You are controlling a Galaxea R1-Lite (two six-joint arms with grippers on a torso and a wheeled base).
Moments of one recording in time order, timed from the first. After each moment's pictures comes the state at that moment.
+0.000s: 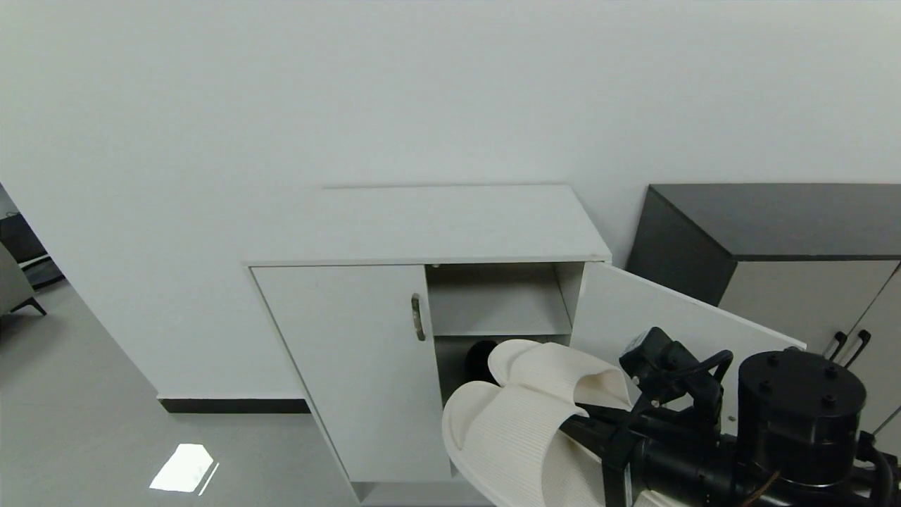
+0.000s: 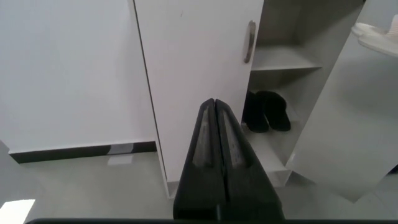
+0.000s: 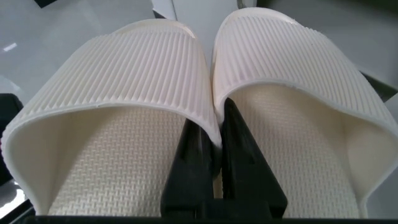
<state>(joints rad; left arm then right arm) 0.00 0.00 0.00 0.00 -0.07 0.01 0.84 1.68 -0.40 -1.03 0.05 0.09</state>
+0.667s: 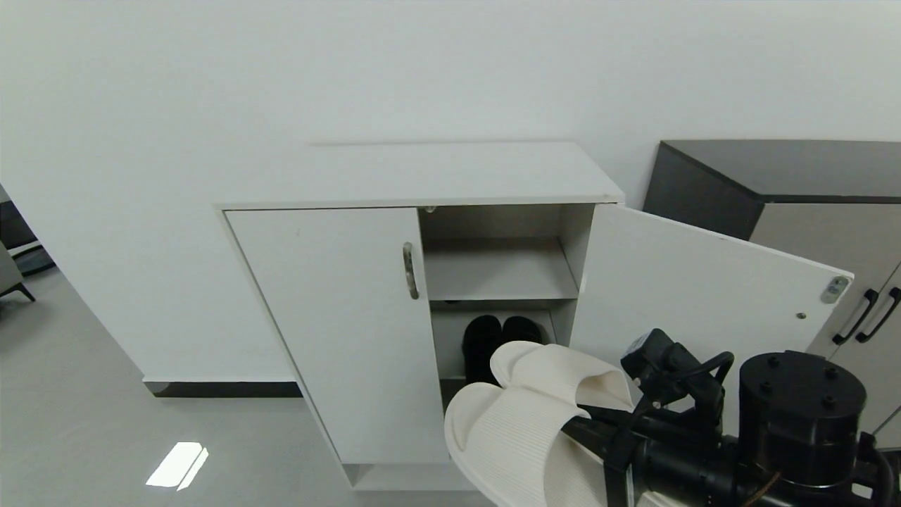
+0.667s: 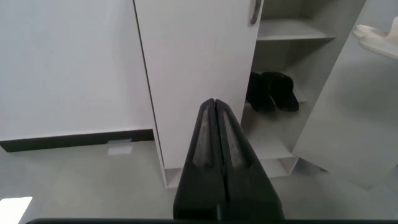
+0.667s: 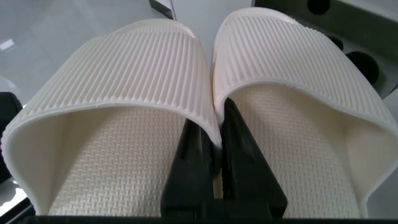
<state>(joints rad) 0.00 0.00 0.00 0.00 -0.07 0.00 0.84 1.68 -0.40 -1.03 0.05 0.09</state>
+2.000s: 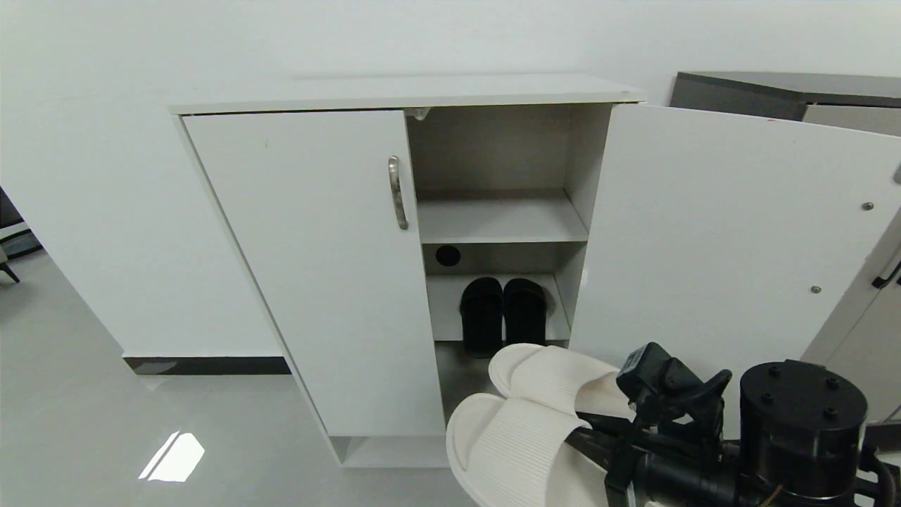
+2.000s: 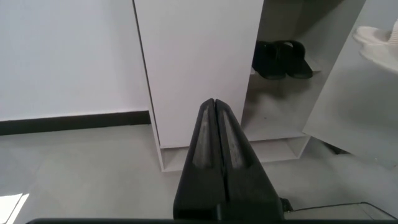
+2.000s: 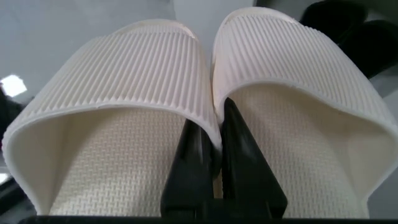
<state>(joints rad) 0.00 0.00 0.00 0.00 -0.07 0.00 0.86 1.68 -0.38 -1.04 0.02 -0.03</state>
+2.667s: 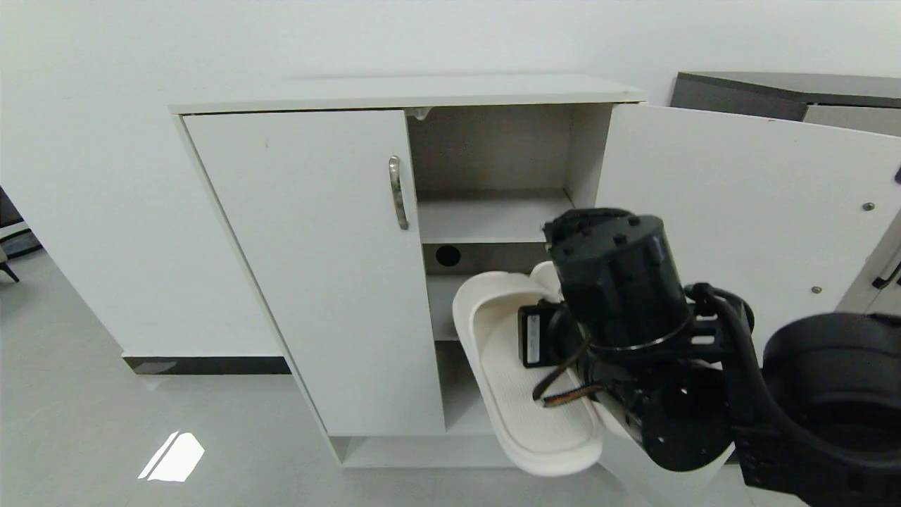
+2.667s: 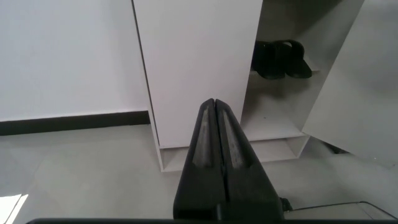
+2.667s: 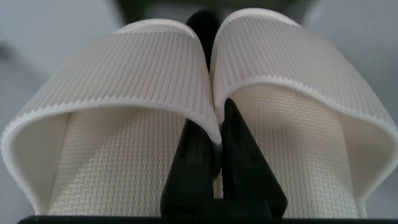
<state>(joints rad) 0.00 0.00 0.00 0.00 -0.08 0.01 1.01 1.78 -1.20 -0.15 -0.80 0.39</state>
